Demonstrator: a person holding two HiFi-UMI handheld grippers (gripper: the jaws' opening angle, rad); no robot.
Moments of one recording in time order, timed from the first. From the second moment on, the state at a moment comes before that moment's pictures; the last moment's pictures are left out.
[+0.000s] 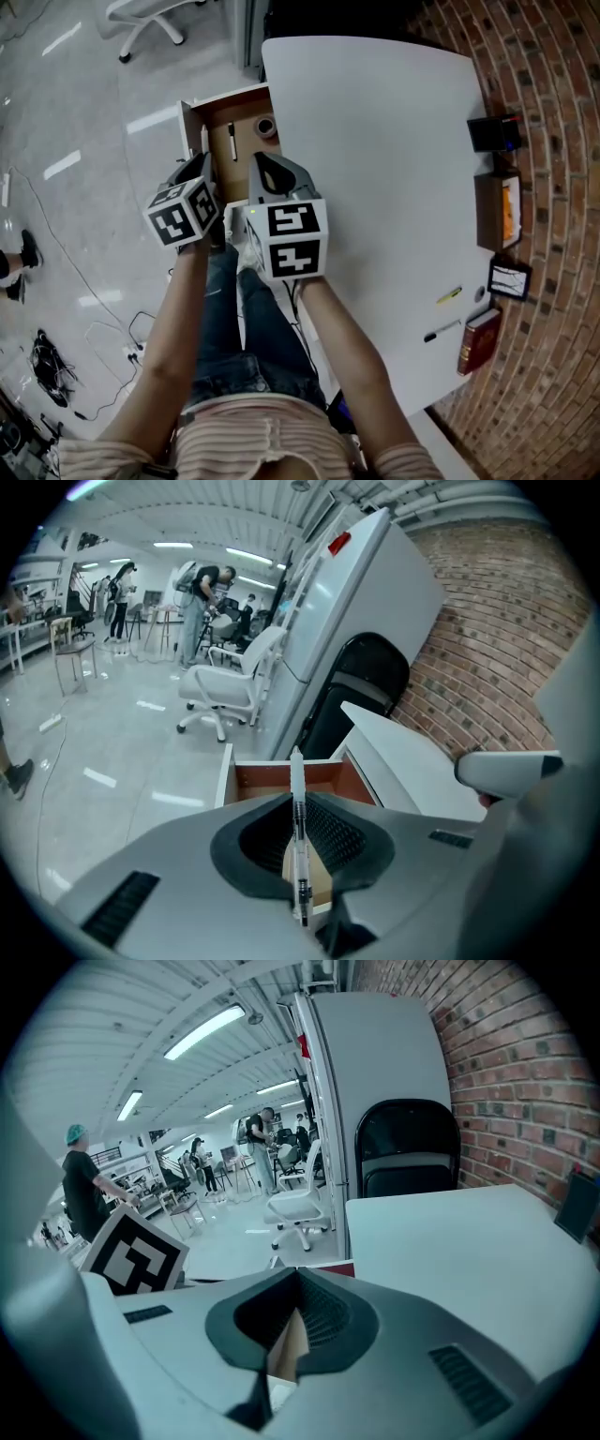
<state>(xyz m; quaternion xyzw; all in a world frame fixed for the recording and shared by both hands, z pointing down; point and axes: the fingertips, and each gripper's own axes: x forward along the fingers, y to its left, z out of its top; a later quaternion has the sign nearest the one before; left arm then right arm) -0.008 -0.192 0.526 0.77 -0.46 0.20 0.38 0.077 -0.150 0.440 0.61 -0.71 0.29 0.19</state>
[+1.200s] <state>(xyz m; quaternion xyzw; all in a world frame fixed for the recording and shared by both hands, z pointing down) 0.028 -0.249 0.652 0.72 -0.42 0.24 0.50 0.050 -0.232 0.496 0.58 -0.70 0.33 0.25</state>
